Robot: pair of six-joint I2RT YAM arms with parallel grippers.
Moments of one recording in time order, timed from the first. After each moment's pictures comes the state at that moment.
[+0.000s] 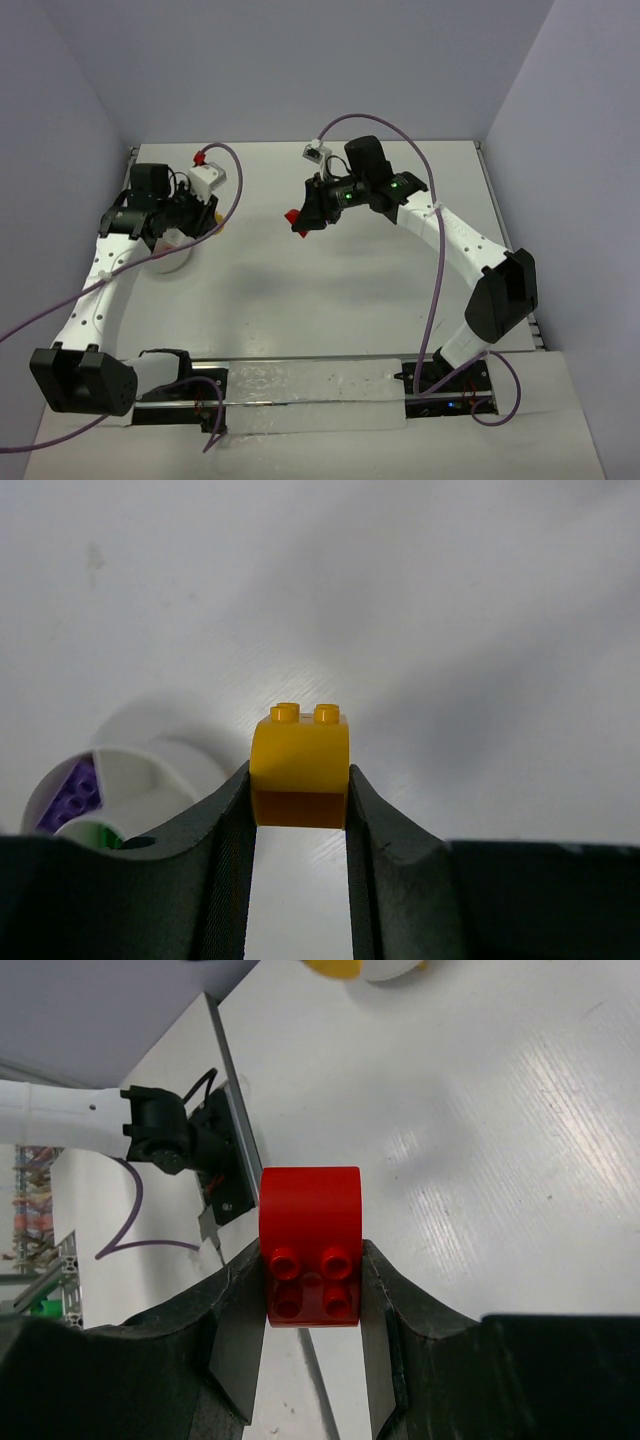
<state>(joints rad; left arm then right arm) -0.11 1.21 1.19 -0.76 0.36 0.48 0.58 1.60 1.46 -0.47 -0.81 0.18</state>
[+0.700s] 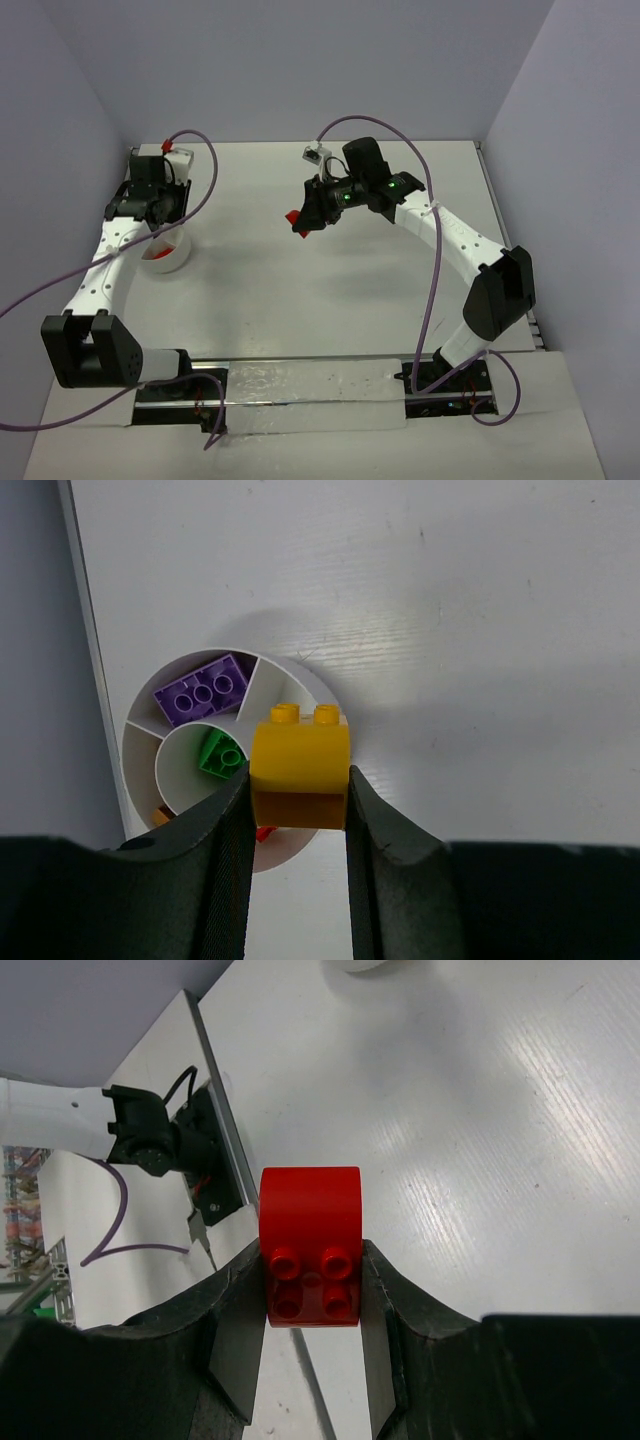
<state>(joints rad) -0.04 1.34 1.19 -0.62 -0.08 0.23 0.58 1.61 1.46 -0.48 -0.78 0.17</state>
